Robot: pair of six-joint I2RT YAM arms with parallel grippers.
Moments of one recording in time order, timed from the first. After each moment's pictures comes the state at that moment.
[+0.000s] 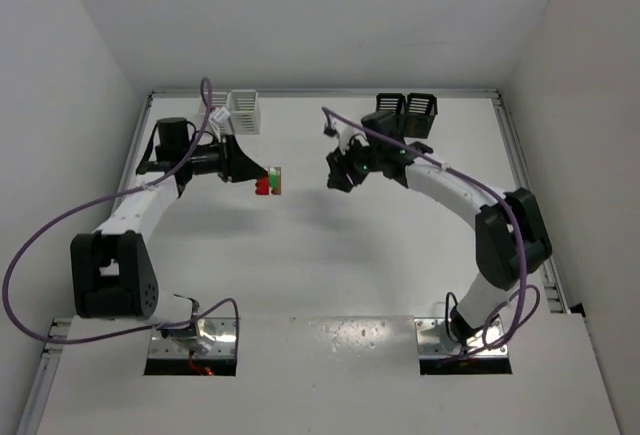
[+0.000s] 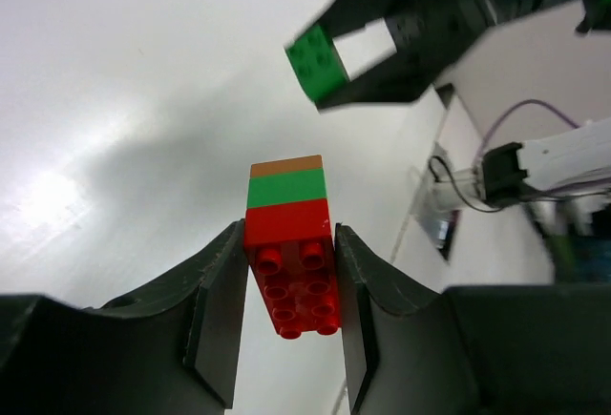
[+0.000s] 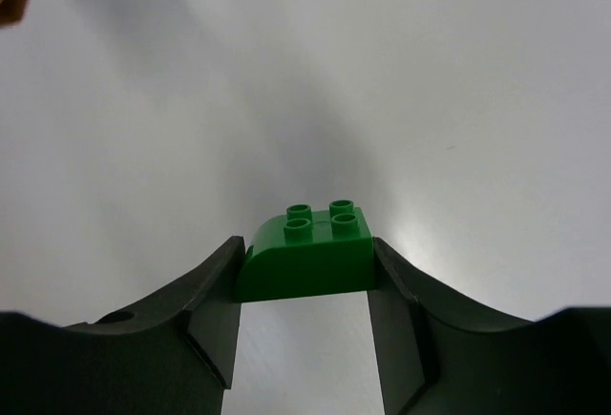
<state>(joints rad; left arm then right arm) 0.03 1.46 0.98 -0.17 1.16 -0.21 0.52 1.66 1.14 -0.26 -0.46 -0.27</state>
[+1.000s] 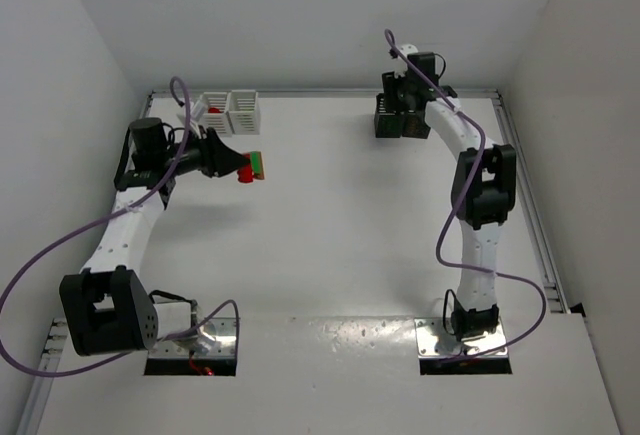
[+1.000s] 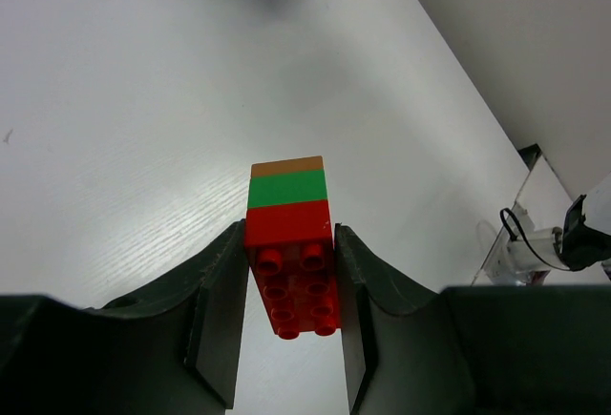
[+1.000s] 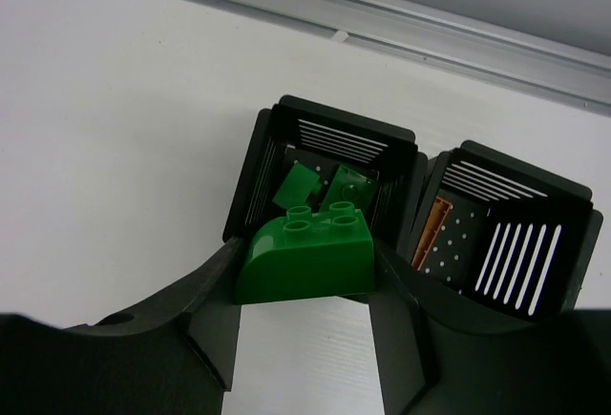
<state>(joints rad) 0.12 1.24 0.95 -0.15 0.97 -0.18 0.15 2.20 1.88 -0.31 -0.05 -0.08</state>
